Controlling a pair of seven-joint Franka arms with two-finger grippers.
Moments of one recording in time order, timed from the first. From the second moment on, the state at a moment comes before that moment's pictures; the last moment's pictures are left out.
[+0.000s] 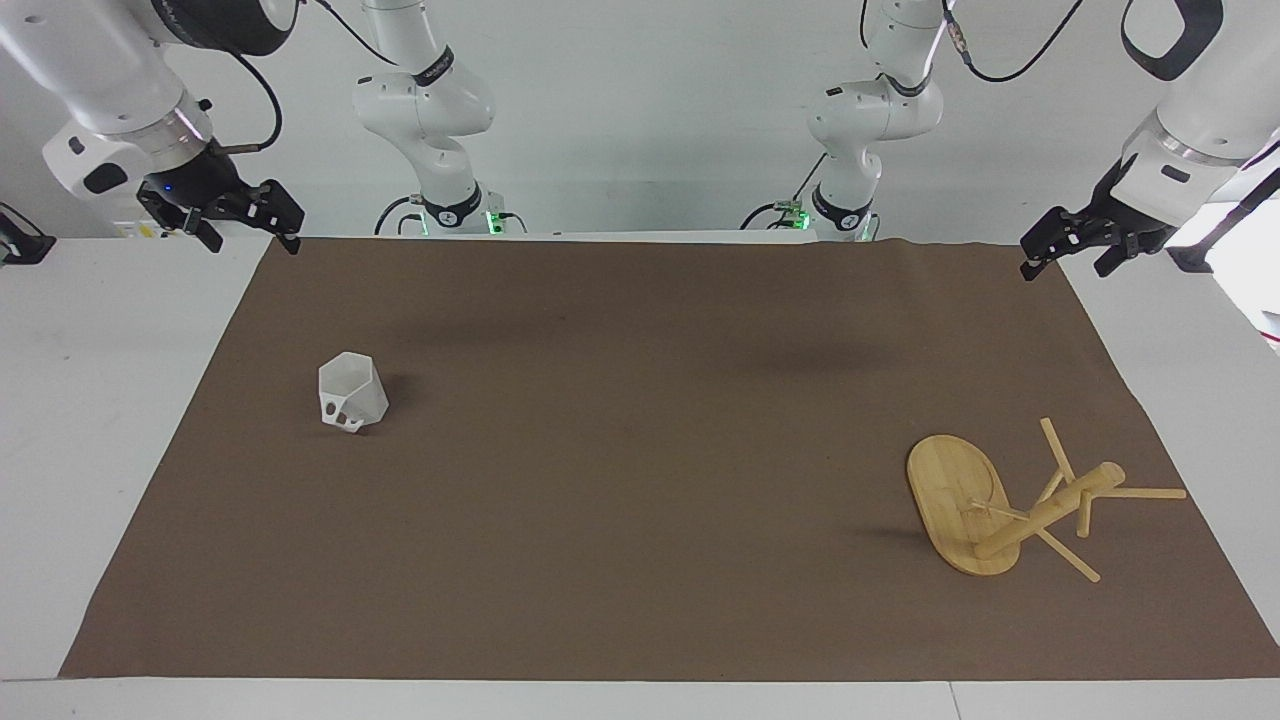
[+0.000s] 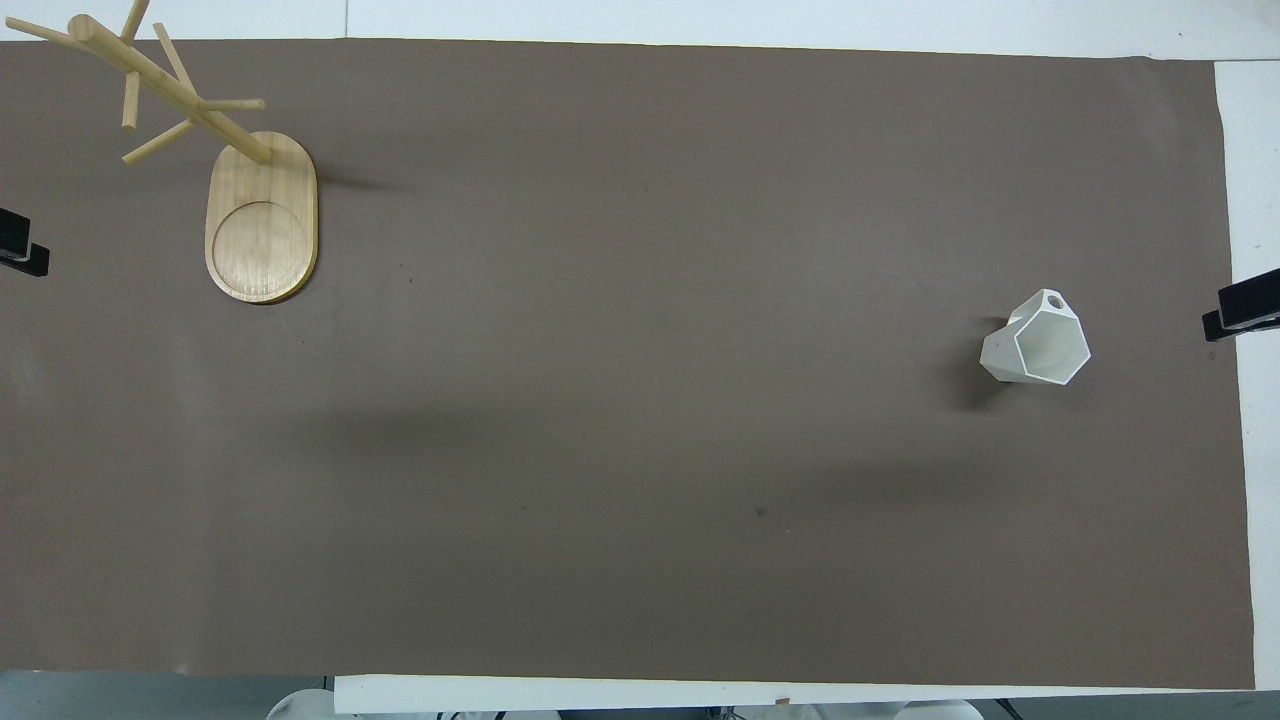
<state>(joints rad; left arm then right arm) 0.04 0.05 -0.08 -1.44 0.02 1.42 0.02 -0.01 -0.03 -0.13 -1.58 -0.03 1.41 -0.11</state>
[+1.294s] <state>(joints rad) 0.04 0.05 -0.08 -1.45 0.02 1.42 0.02 -0.34 0.09 -0.14 -1.58 0.26 1.46 -1.38</state>
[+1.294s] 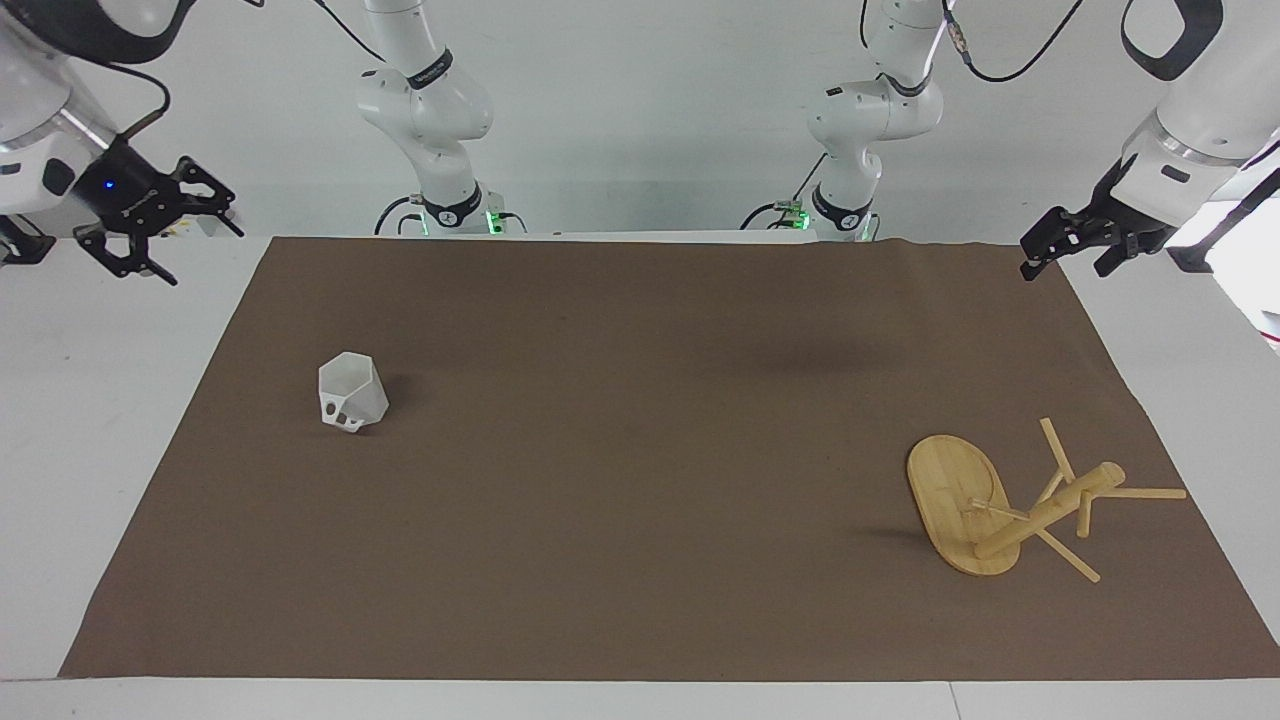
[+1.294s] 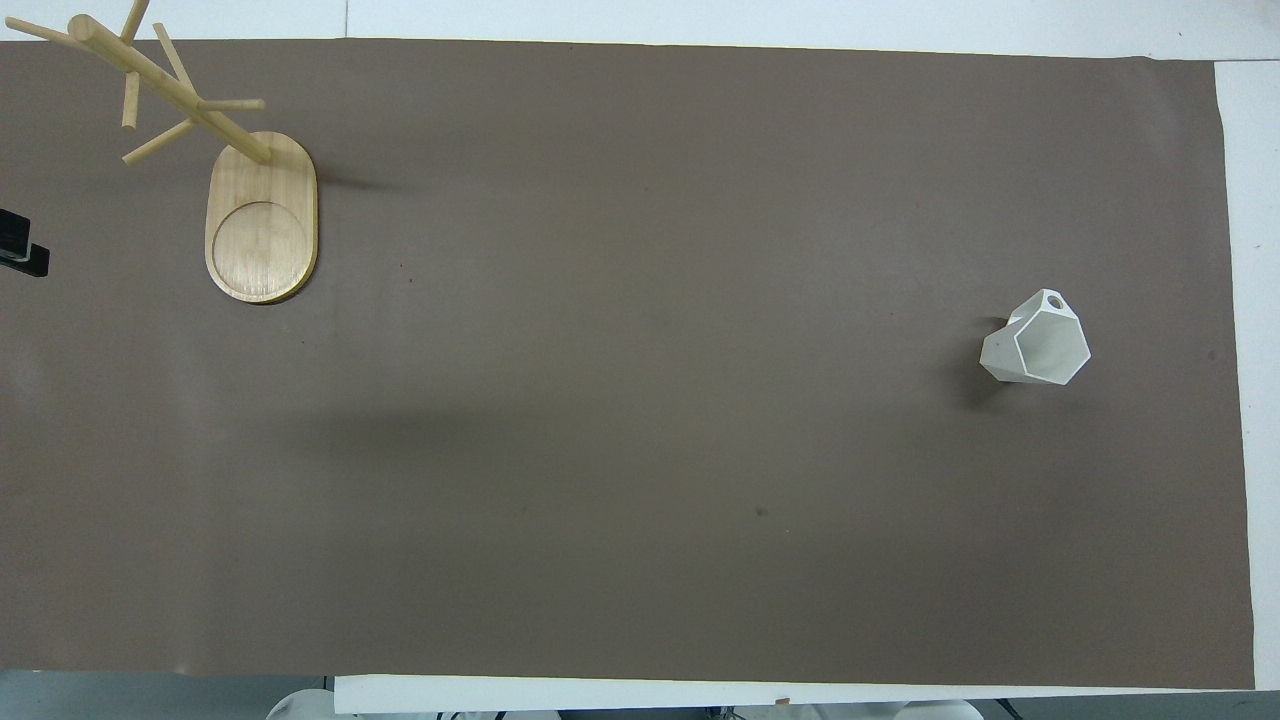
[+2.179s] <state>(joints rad) 0.04 0.05 -0.08 -1.45 0.02 1.42 0.02 -0.57 0.66 -0.14 -1.57 0.86 1.24 -2.40</state>
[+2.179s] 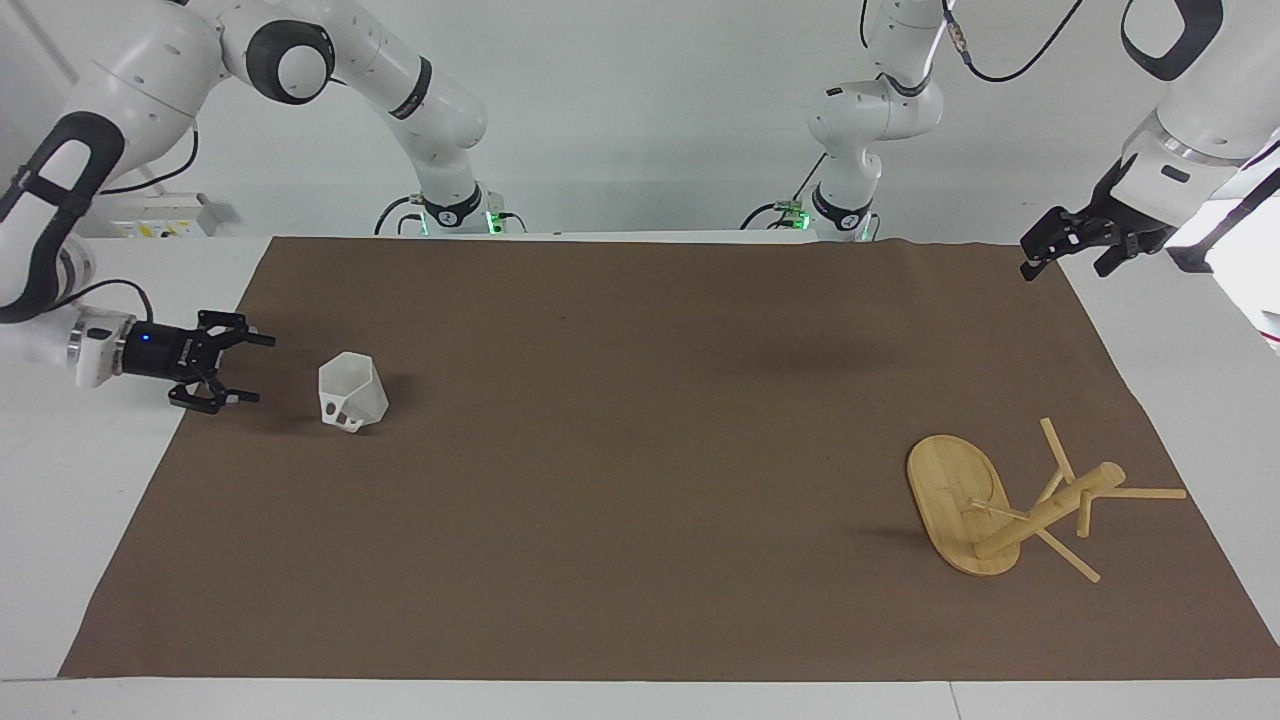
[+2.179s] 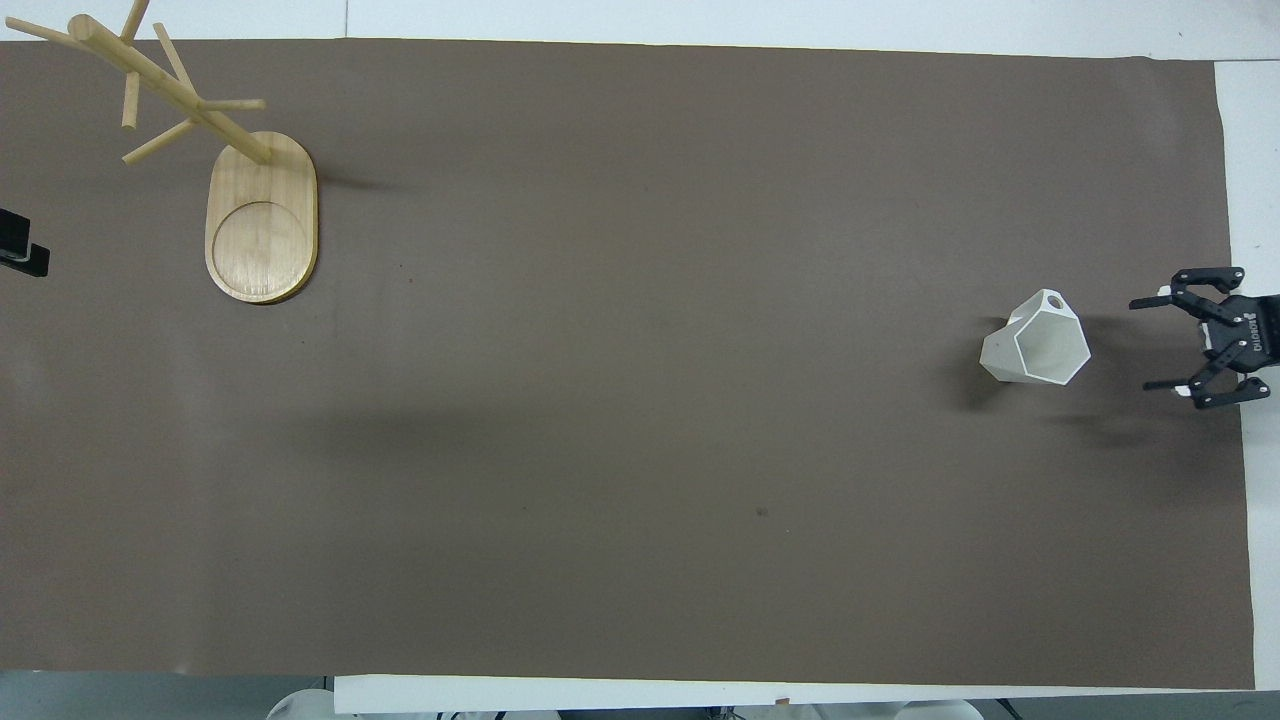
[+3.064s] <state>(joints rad) 0.04 0.05 -0.08 -1.45 0.02 1.42 0.02 -0.52 0.73 -0.13 -1.67 0.96 1.22 -2.54</state>
